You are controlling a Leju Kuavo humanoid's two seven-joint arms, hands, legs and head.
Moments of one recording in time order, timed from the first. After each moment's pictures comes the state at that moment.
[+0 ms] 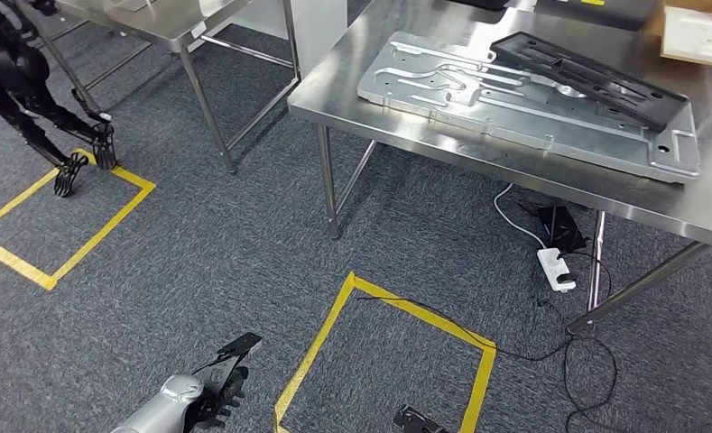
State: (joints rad) left arm -0.31 0.03 -0.33 -0.17 0.16 0.00 0.38; right arm -0.14 0.05 0.28 -0.23 0.58 0.07 0.08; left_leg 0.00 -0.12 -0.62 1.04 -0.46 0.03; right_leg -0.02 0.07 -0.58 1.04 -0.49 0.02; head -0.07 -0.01
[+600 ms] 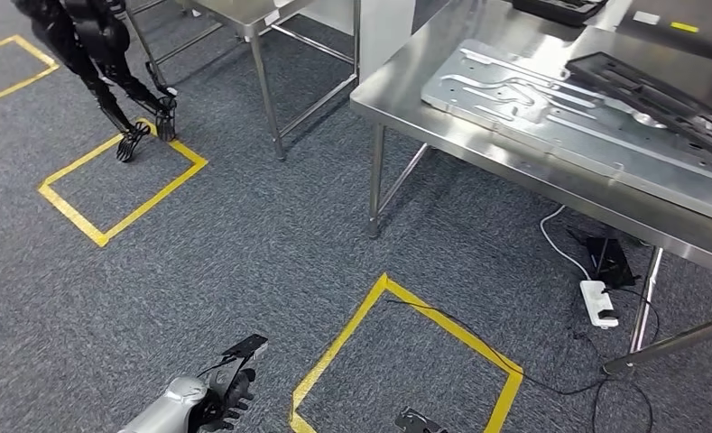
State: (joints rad) left arm -0.31 0.03 -0.35 -0.17 0.17 0.00 0.39; right arm -0.14 0.05 0.30 -0.23 0.55 0.07 0.08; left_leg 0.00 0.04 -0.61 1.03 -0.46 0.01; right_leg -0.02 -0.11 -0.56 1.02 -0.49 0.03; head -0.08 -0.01
